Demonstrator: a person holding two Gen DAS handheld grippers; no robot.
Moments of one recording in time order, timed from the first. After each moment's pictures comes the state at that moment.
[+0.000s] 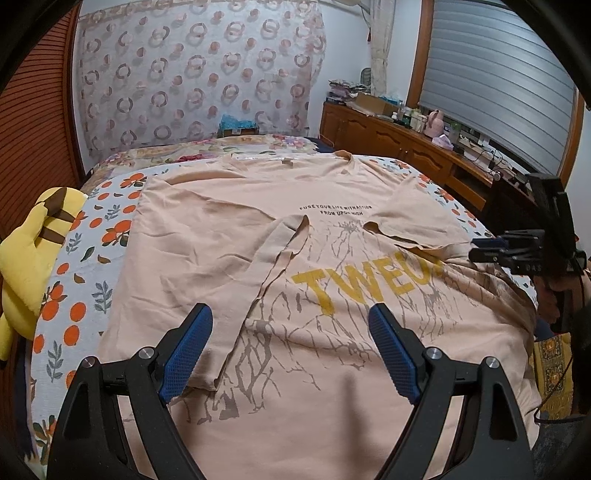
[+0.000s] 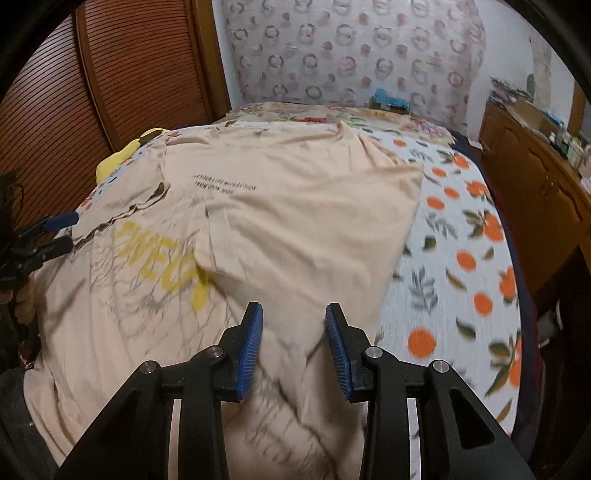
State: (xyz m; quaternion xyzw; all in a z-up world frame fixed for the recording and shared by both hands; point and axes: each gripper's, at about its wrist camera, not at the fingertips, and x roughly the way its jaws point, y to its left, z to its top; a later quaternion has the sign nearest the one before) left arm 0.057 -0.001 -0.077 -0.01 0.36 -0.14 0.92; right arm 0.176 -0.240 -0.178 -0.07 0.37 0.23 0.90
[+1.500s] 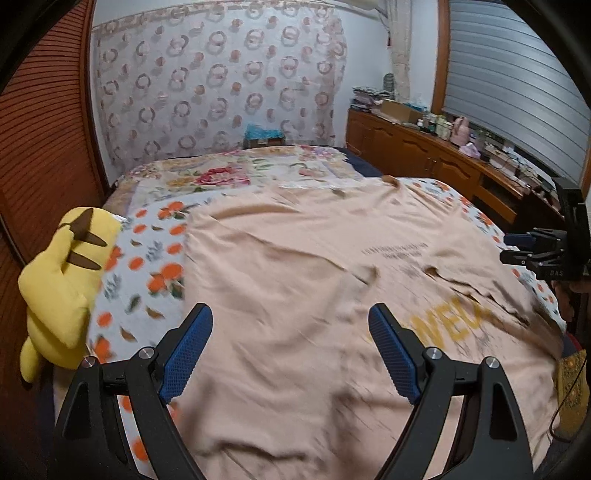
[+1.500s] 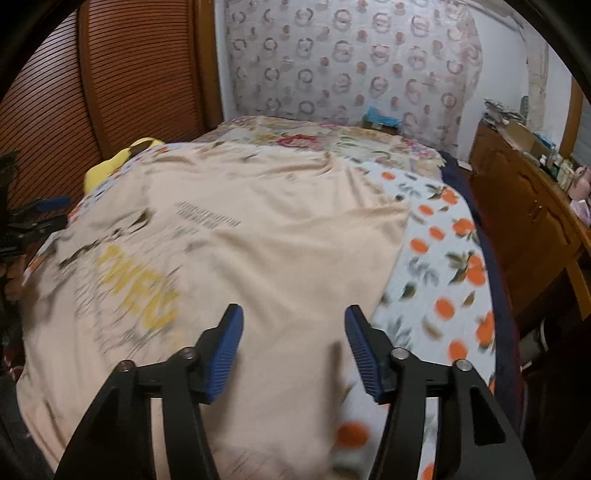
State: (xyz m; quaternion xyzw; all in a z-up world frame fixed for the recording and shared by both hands) left arm 0.112 0.042 -0.053 0.01 0.35 -0.09 0.93; right arm 0.208 -0.249 -0.157 -0.09 0.34 0.20 0.91
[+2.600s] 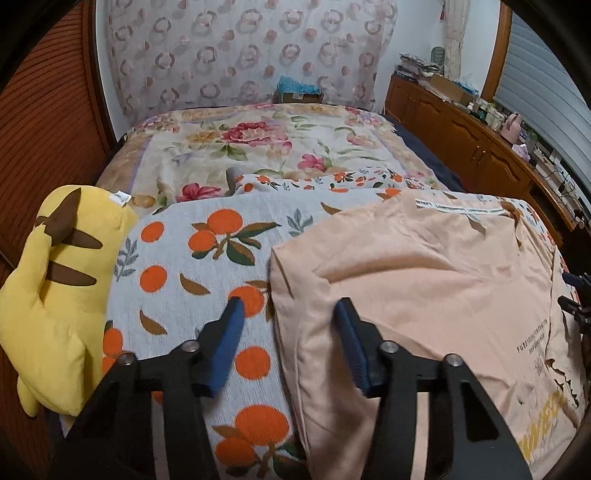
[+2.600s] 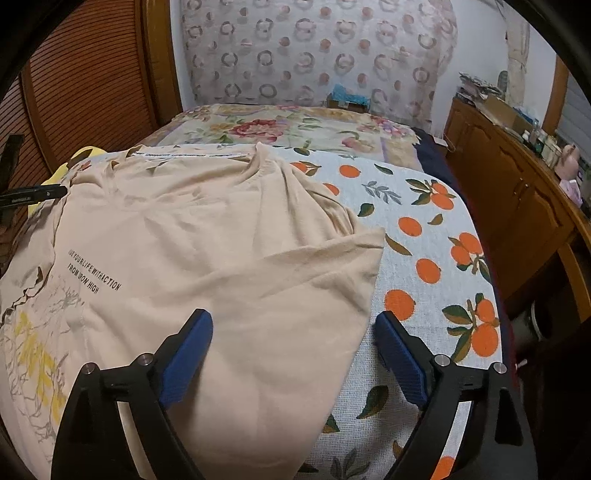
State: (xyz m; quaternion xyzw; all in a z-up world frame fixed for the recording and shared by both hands) left arm 0.286 0.117 -0.096 -0.02 0.44 -0.06 0.90; right arm 0.312 -0.237 -0.179 -0.07 0.38 0.15 0.91
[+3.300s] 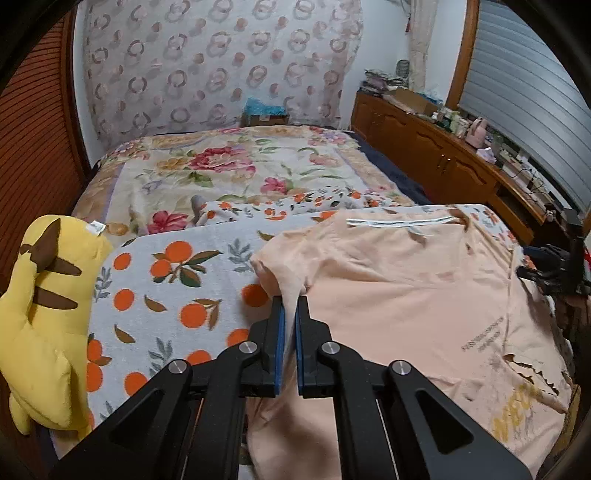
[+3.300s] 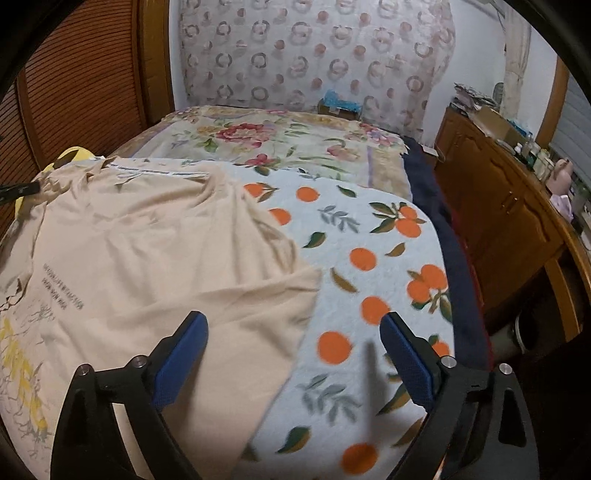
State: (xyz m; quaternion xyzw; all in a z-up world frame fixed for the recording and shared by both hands) left arm 0.263 0.089 -0.062 -0.02 0.40 -0.12 0.91; right arm 0.345 -0.262 -0.165 -0.10 0.37 0.14 0.91
